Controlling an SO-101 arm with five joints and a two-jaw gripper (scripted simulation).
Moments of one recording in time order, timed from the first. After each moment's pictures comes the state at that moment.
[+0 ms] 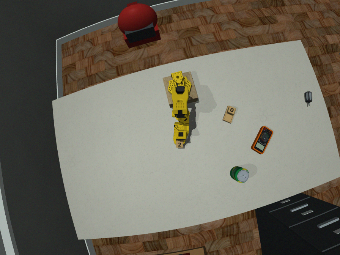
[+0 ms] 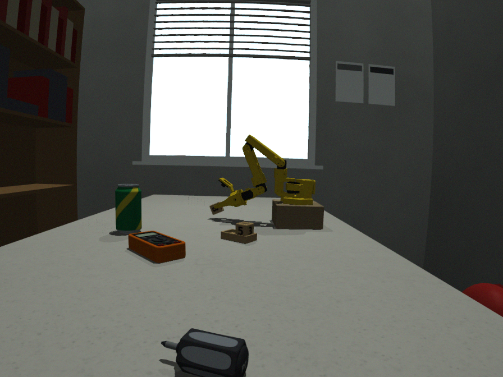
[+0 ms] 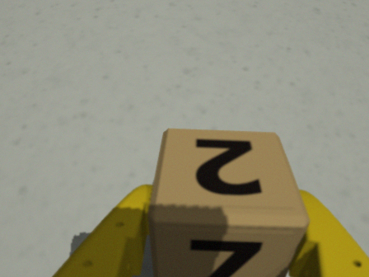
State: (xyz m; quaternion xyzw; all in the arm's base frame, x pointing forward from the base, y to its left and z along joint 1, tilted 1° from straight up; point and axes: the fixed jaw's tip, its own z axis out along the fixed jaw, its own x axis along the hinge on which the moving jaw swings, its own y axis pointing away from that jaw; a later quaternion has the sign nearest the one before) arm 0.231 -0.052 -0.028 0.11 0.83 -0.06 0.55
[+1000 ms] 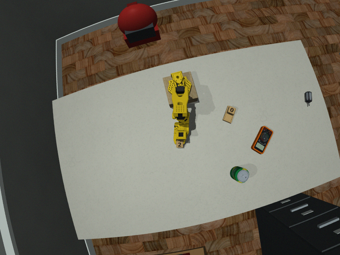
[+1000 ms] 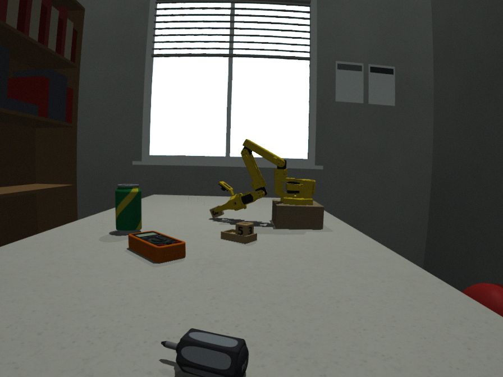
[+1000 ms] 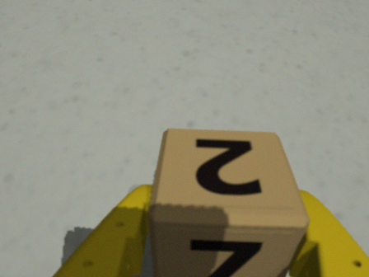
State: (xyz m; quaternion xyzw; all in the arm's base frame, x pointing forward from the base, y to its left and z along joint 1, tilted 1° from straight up) arm 0.230 -0.052 -0.040 0.11 0.83 -0.06 0.55
